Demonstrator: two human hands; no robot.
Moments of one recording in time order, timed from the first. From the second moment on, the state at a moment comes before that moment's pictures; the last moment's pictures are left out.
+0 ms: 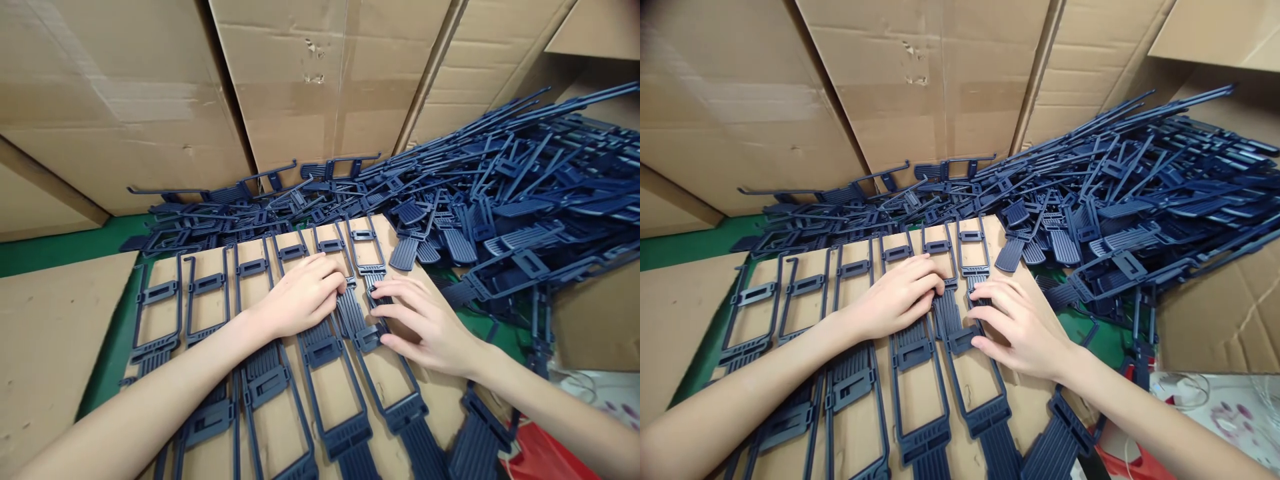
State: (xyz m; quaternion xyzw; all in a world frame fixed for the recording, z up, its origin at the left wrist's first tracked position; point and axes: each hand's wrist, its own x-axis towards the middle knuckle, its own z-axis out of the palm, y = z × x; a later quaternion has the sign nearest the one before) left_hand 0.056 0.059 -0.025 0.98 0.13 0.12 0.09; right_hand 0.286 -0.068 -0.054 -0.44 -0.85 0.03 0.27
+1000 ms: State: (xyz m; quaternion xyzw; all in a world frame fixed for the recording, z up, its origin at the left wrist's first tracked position) left_hand 0.049 0.067 -0.018 0.98 0.10 0.14 0.09; right_hand 0.288 -0.067 -0.056 -0.44 -0.84 0.04 0.30
